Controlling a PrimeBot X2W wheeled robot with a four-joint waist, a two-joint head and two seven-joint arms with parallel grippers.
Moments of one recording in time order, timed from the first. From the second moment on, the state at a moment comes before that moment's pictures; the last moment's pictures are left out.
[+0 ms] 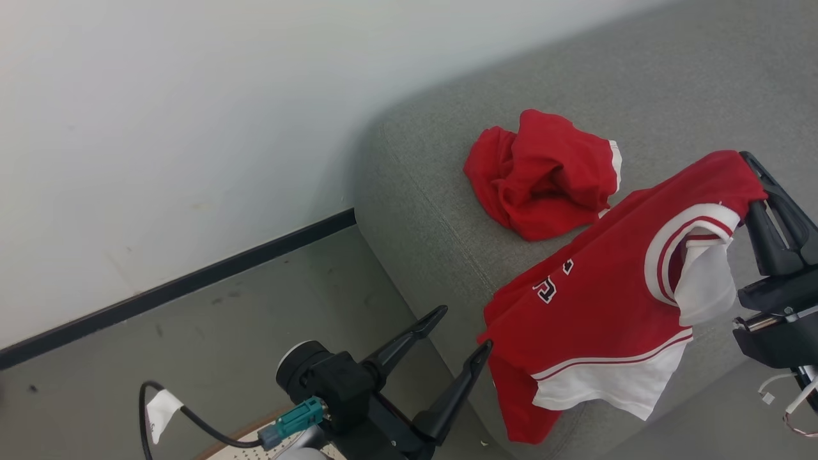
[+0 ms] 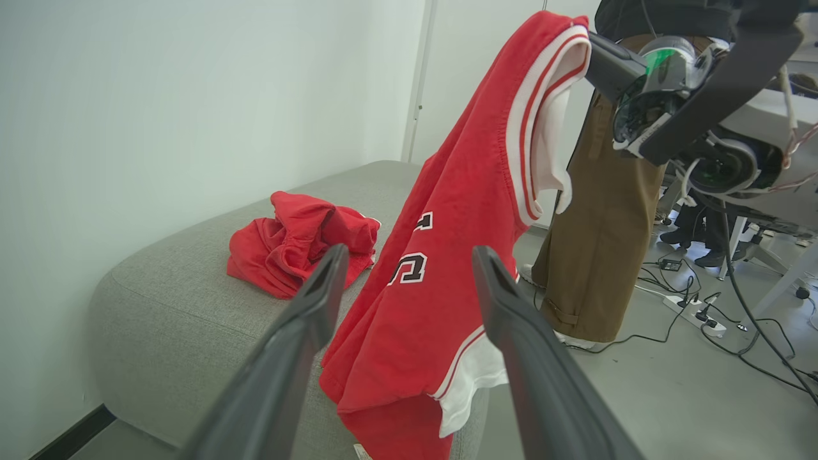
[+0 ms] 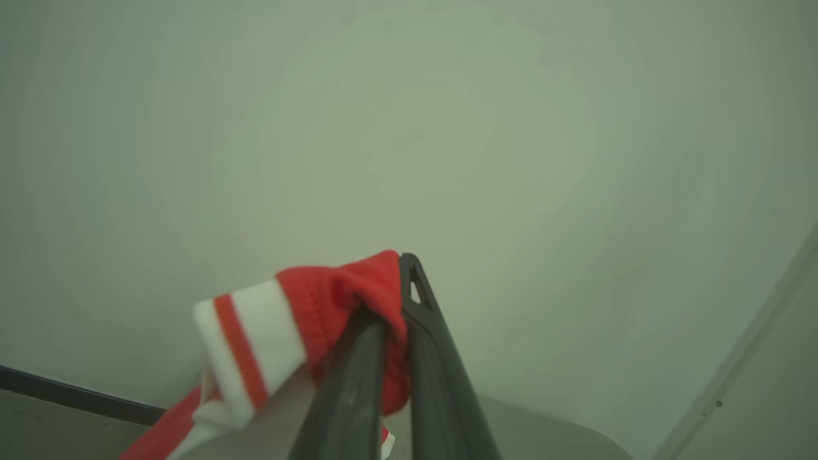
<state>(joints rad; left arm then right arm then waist) -0.43 0.21 -0.79 0.11 -0.61 -0.10 -0.19 -0.42 -0.67 0.39 -0.05 0.27 -0.11 -0.26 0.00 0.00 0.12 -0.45</state>
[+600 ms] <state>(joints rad) -0.50 0.22 -0.79 0.08 -0.59 -0.10 -0.15 -0.83 -0.62 0.36 0.17 0.32 0.01 -0.26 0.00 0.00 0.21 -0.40</state>
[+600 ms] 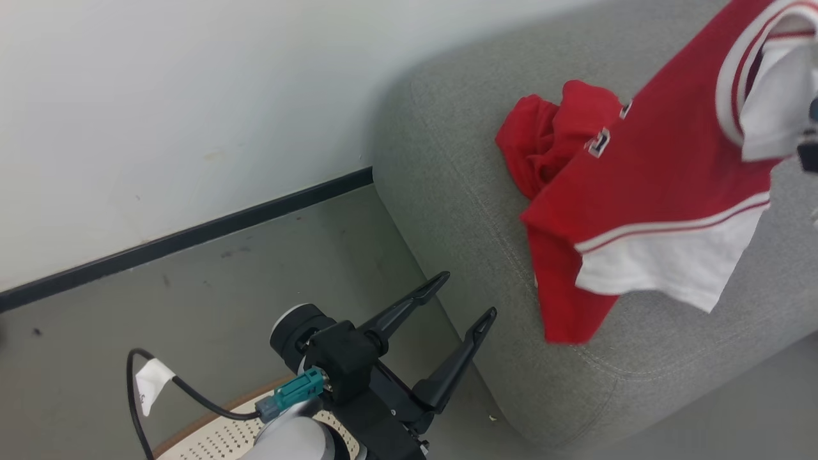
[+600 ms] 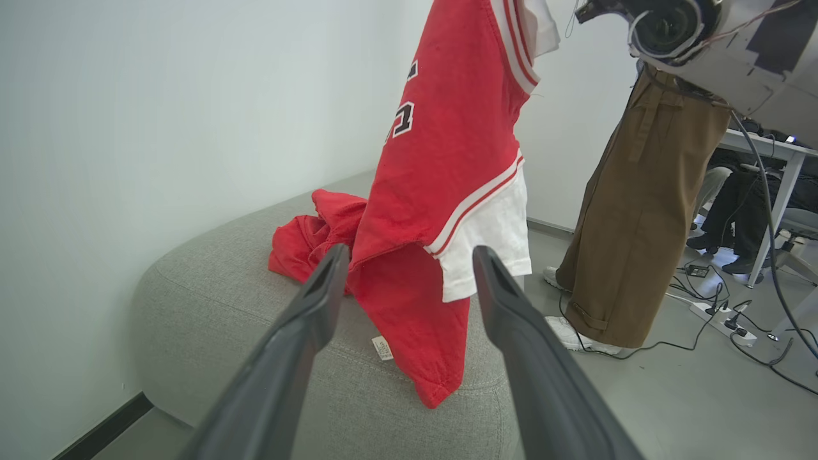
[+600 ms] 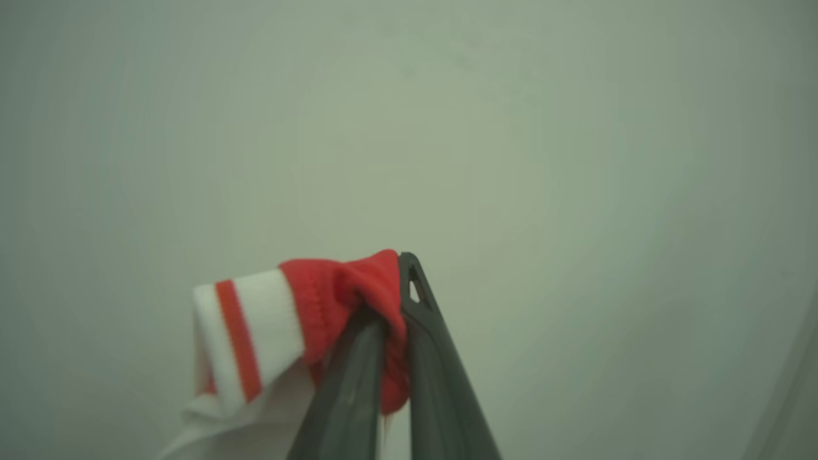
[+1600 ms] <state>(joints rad) -0.63 0.25 -0.78 -0.03 -0.54 -0.08 -0.07 -1.34 -0.66 0.30 0.75 0.29 0.06 -0.24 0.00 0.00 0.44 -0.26</state>
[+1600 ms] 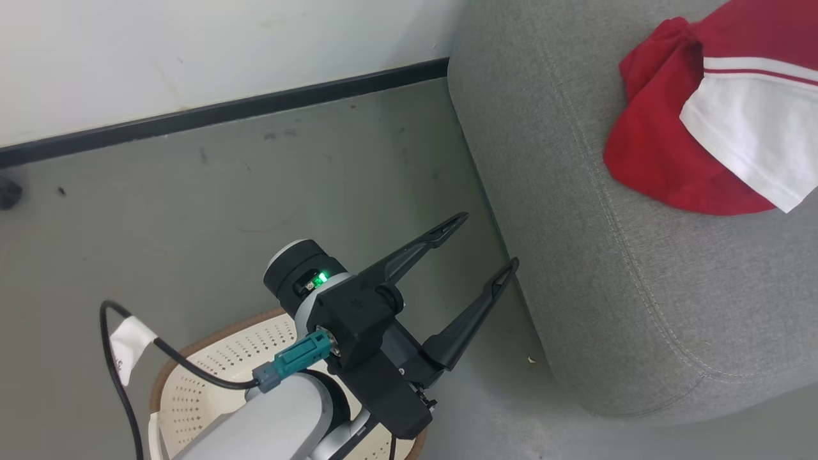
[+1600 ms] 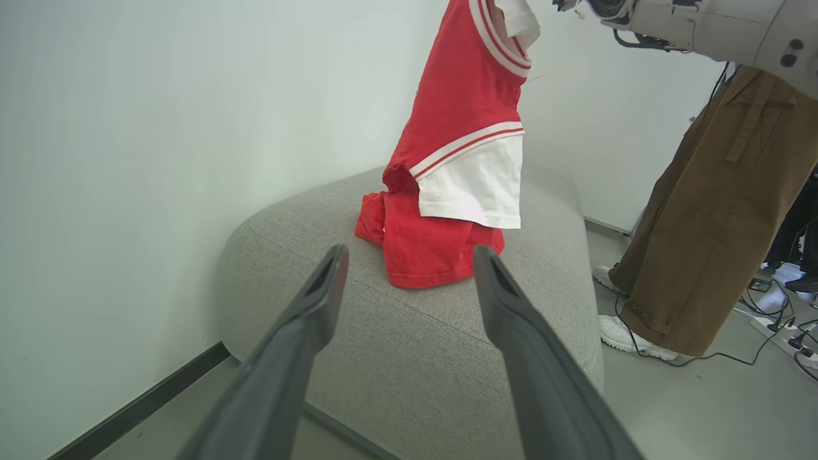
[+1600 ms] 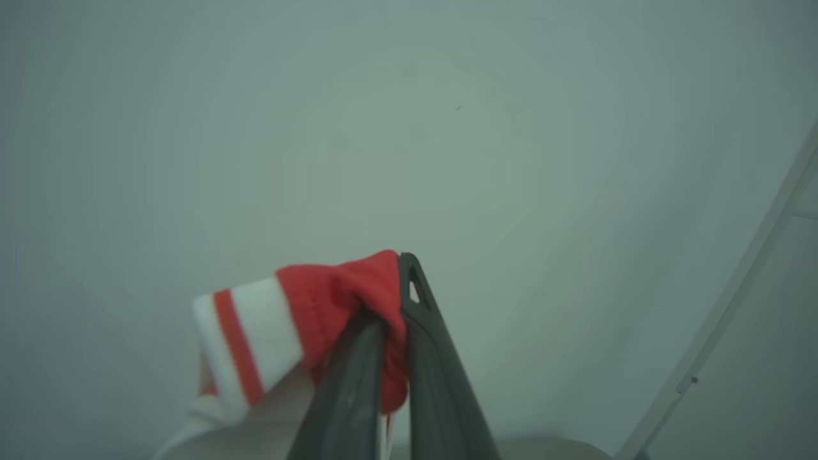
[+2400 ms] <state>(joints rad) -0.65 0.27 -0.79 -0.04 -0.53 -0.08 -0.04 -1.22 -0.48 0.37 1.11 0.28 0.05 -0.24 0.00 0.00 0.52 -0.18</state>
